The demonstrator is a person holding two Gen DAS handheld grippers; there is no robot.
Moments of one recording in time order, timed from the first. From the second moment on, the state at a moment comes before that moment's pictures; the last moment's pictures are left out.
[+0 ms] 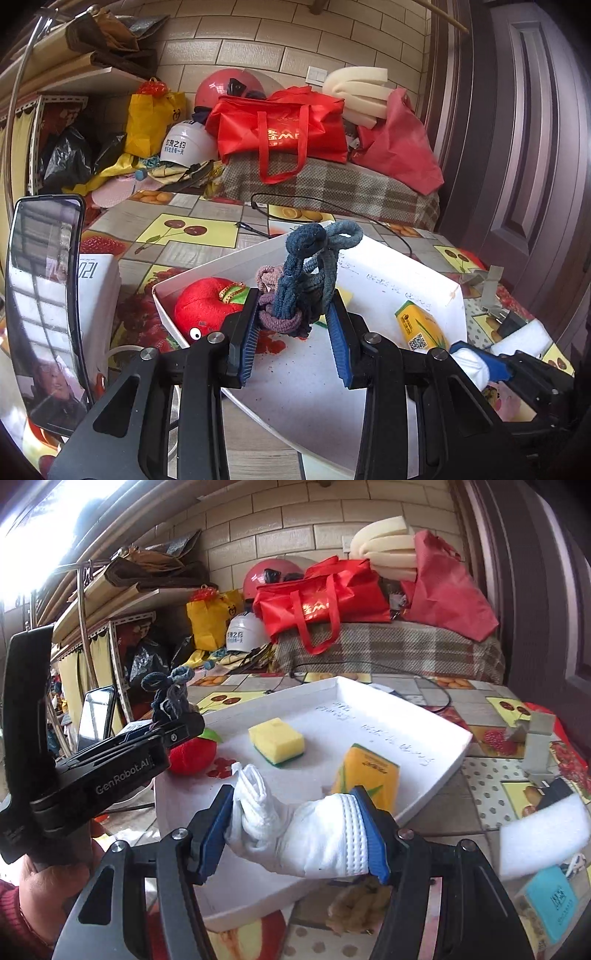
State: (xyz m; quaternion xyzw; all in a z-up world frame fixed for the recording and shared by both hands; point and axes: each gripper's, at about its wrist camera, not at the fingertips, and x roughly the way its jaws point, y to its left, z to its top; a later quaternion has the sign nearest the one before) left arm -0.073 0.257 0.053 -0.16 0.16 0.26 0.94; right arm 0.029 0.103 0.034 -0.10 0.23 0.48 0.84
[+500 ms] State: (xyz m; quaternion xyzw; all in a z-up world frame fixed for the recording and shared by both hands) left arm -0.049 0.264 0.053 -0.15 0.18 0.26 0.94; right arm 0.086 0.134 0.024 -0.11 0.29 0.37 0.88
